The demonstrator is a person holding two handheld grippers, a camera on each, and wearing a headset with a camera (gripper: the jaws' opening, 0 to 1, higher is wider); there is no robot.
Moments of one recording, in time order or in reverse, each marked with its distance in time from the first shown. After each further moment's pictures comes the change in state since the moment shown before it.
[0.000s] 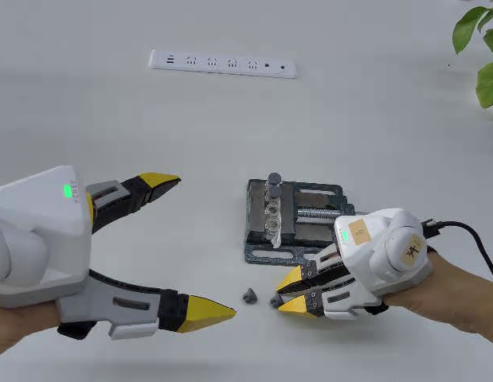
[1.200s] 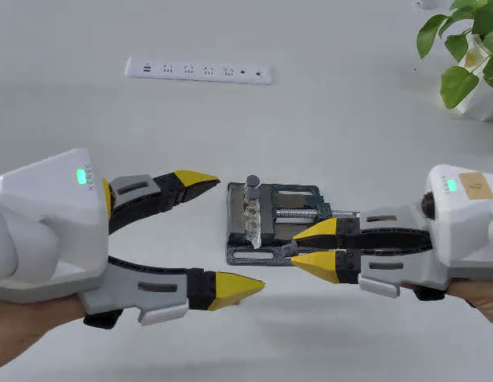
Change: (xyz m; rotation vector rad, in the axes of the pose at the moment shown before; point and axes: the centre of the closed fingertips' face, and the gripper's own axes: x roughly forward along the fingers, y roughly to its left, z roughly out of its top) left arm 0.021 -0.037 0.065 0.071 -0.127 -0.117; right arm -0.122 0.017 0.105 0.101 -0.381 -0.293
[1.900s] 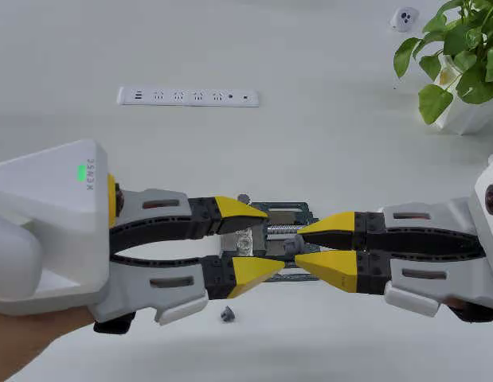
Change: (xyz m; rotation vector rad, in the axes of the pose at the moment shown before) left arm 0.000 -0.032 0.042 0.077 -0.053 -0.128; right arm -0.020 0.034 0.062 -0.014 -0.125 -0.014
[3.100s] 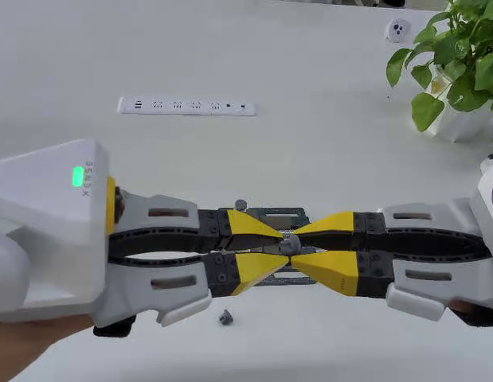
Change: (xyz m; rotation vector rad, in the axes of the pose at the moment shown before) left arm 0.000 -0.019 0.016 0.053 -0.015 -0.044; right arm -0.005 0.012 0.016 0.010 -0.039 0.017
